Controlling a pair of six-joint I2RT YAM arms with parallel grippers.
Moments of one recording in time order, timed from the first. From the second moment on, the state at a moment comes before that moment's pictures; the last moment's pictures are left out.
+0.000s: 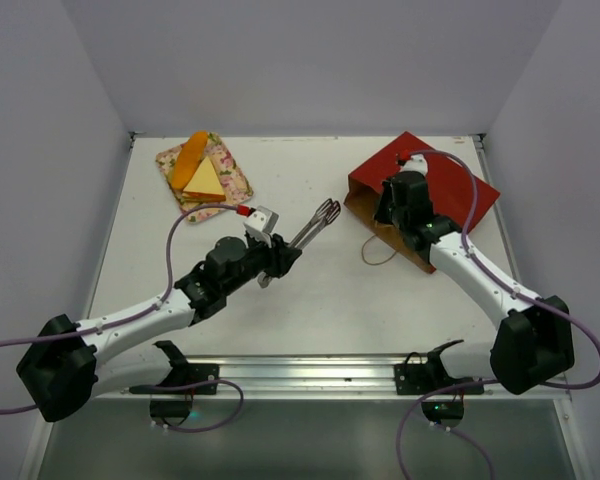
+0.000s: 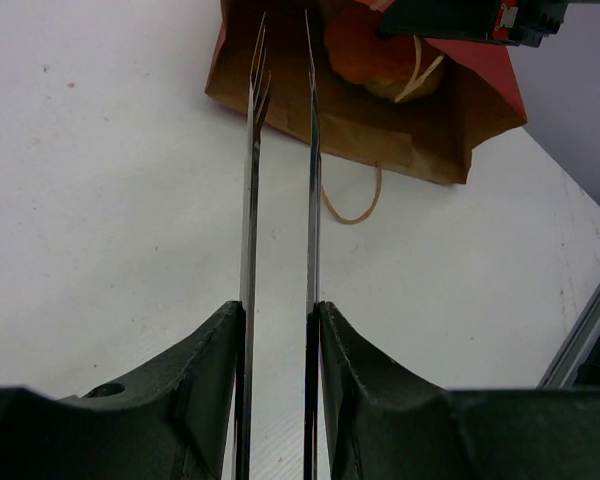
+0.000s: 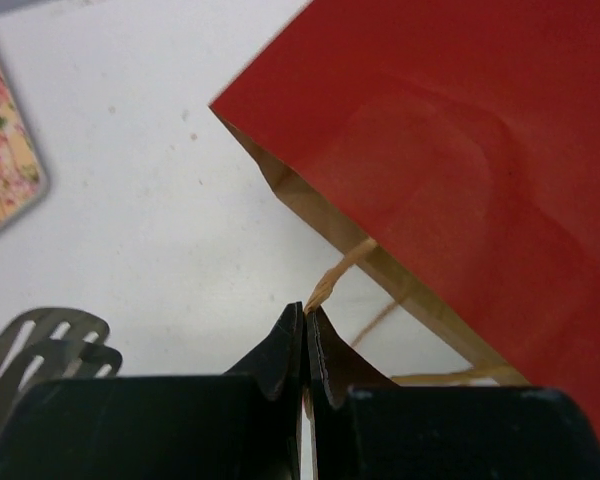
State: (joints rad) left arm -0.79 1.10 0.54 0.35 -0.04 -0.35; right arm 0.39 1.32 0.97 -0.16 0.23 0.45
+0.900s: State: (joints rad) left arm -0.82 1.35 0.78 0.31 0.14 -0.21; right arm 0.39 1.23 1.11 -0.54 0.29 0.36
